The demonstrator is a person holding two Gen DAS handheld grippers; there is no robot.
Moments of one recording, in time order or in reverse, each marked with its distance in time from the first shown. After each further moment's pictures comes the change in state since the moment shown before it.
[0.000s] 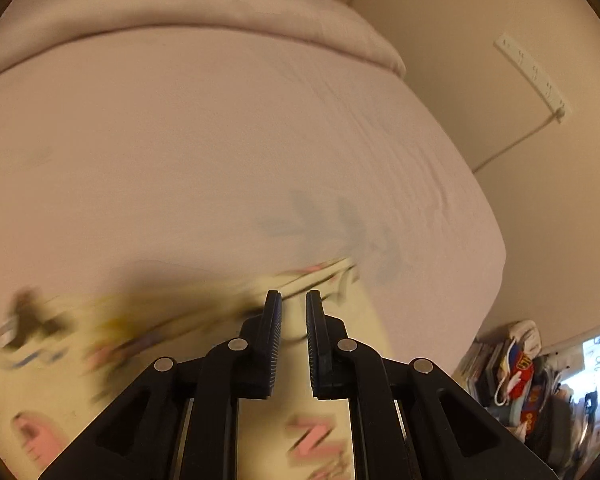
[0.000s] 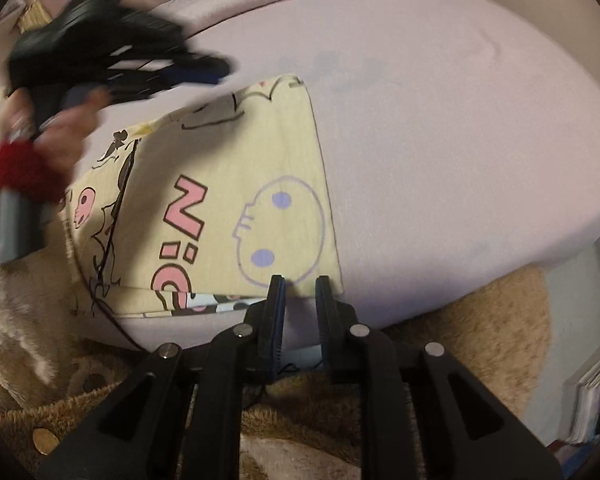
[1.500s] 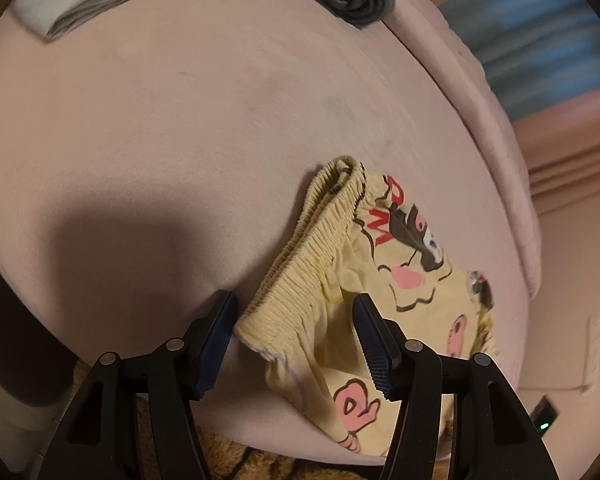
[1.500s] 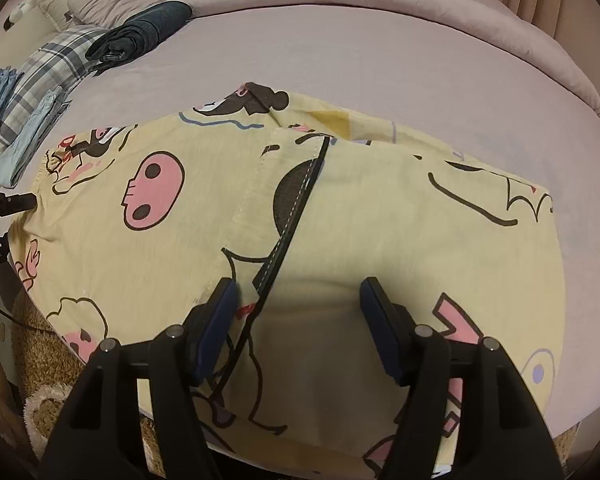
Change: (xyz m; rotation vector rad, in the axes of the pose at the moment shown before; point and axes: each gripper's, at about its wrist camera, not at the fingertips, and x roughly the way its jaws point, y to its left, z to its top) left arm -0.189 0.276 -0.206 -0.863 -0.259 0.232; right arm 0.106 0.198 0.077 -0.366 0.049 0.068
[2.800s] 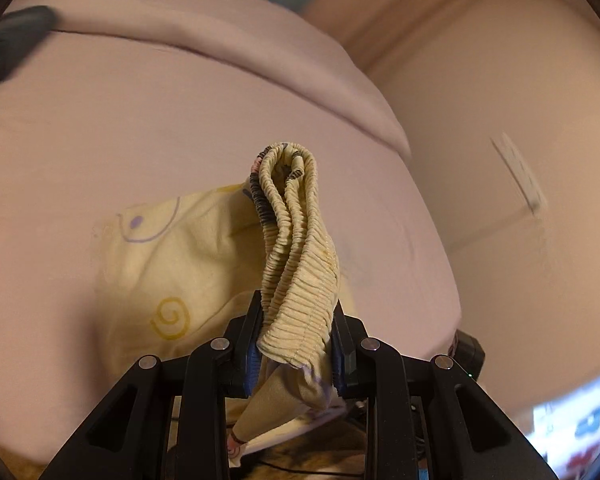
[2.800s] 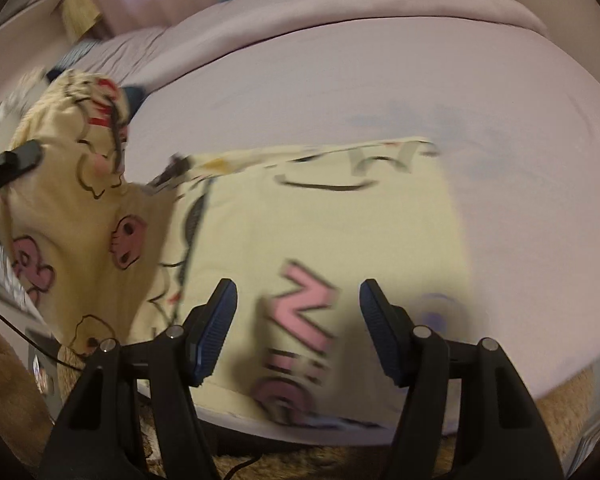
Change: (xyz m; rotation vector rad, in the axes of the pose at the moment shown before) left arm 0.019 -0.275 -0.097 0.602 0.174 -0.364; right arm -0.060 -0.112 -0.043 0.338 -0.118 0.062
